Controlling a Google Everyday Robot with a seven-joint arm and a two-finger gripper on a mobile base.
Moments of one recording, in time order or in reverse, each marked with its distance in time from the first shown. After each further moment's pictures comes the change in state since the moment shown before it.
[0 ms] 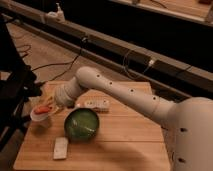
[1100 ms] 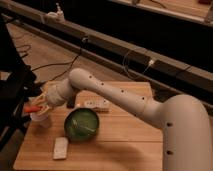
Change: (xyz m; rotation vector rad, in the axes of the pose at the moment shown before) arm -0.012 -0.030 0.043 0.052 -0.101 0.010
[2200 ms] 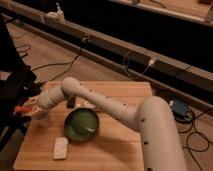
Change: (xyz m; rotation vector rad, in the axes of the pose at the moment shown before) arm 0.035 -0.037 0.072 0.057 -0.146 0.094
